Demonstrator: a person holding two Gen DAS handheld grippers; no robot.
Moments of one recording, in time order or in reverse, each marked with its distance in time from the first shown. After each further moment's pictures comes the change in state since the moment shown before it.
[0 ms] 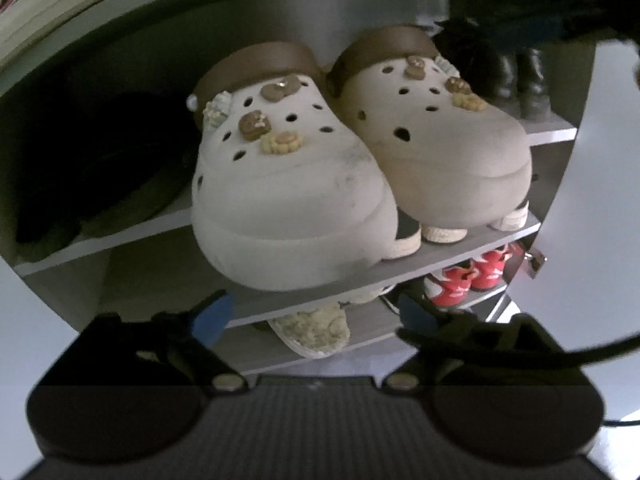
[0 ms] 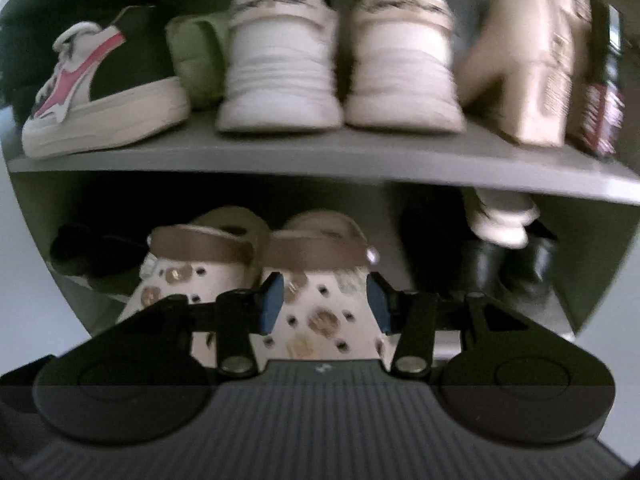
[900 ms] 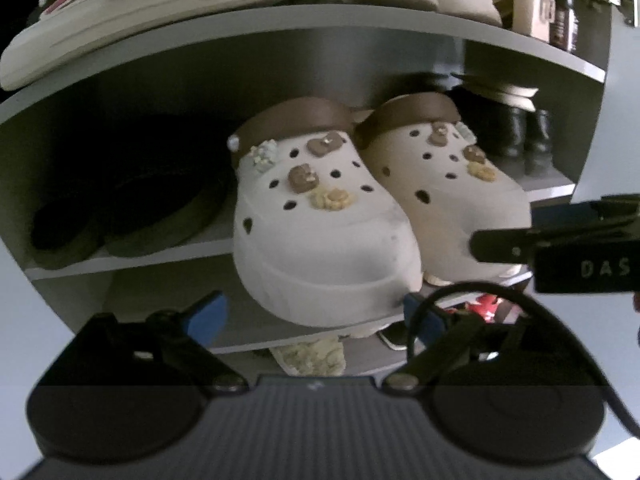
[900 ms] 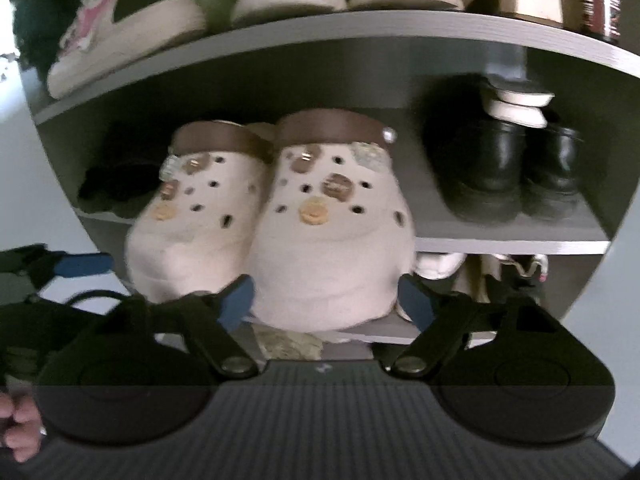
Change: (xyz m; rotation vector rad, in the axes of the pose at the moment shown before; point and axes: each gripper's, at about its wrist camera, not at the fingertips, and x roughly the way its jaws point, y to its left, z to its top) left arm -0.016 0.036 0.015 -0.061 -0.103 -0.023; right arm 0.014 0.002 -0.081 0.040 0.106 0.118
